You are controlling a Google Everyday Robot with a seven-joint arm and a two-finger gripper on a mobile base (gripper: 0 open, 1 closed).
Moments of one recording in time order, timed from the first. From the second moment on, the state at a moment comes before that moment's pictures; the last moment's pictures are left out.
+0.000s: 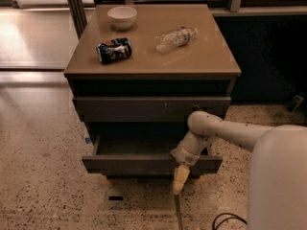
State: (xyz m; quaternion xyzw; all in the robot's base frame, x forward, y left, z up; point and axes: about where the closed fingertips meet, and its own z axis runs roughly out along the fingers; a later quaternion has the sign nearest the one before) arm 0.516 -0.085 0.442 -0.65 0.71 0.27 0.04
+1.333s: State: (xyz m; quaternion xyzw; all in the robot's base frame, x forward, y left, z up) arm 0.478 -0.092 0.473 -0.66 0.70 0.27 0.00
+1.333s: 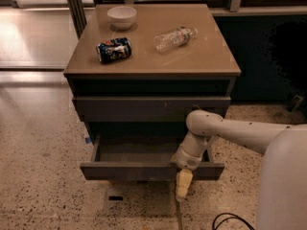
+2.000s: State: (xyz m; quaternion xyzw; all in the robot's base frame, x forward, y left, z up) arm 0.483 -0.073 0.447 -0.67 0.68 0.29 -0.03
